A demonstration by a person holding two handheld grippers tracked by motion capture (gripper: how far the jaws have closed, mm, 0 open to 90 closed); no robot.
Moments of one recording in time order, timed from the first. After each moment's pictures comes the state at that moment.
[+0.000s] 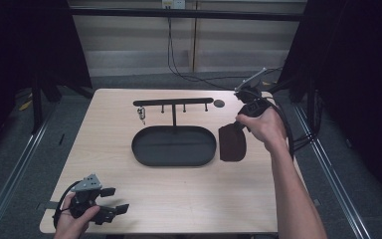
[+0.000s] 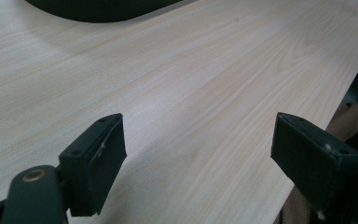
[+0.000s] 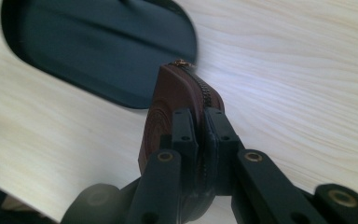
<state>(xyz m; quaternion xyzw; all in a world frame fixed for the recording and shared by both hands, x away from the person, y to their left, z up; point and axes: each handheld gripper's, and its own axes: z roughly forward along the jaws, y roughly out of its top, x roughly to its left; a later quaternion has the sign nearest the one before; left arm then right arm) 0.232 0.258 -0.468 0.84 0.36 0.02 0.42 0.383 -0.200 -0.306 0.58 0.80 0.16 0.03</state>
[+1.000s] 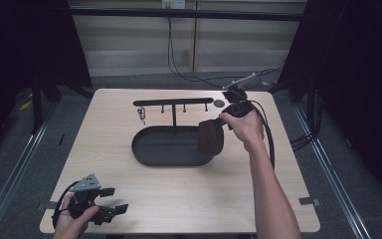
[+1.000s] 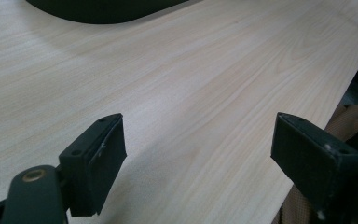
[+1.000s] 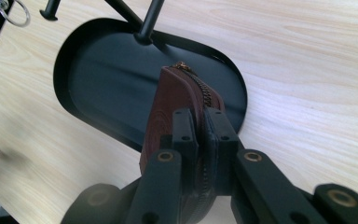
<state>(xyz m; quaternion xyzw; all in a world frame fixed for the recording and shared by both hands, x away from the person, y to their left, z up) 0.231 0.260 -0.468 0.83 0.36 0.02 0.42 0.406 -0.176 -0.337 0.58 0.77 0.26 0.00</state>
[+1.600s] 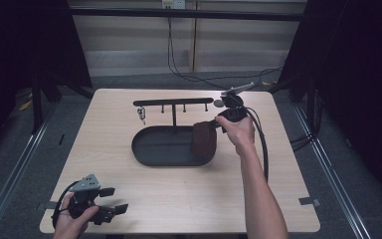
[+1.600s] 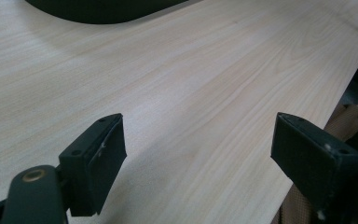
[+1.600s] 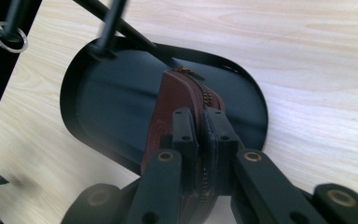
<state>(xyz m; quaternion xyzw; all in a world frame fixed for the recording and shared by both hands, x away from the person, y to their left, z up) 0.231 0.260 -0.468 0.83 0.36 0.02 0.42 0.416 -0.174 -0.372 0.60 0.73 0.31 -0.02</state>
